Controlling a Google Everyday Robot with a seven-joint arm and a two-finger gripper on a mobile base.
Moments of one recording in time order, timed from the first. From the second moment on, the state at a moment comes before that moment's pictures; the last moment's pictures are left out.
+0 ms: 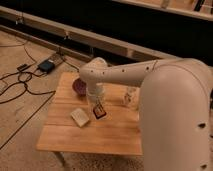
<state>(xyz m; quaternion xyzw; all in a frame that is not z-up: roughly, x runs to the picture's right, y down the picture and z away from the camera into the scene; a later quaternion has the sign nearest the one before) -0.054 0.106 0.789 -0.30 0.20 0.52 0.77</state>
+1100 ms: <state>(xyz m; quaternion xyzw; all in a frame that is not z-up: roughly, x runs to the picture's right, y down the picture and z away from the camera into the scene) -0.128 0.130 0.827 -0.35 0.16 0.45 0.81</state>
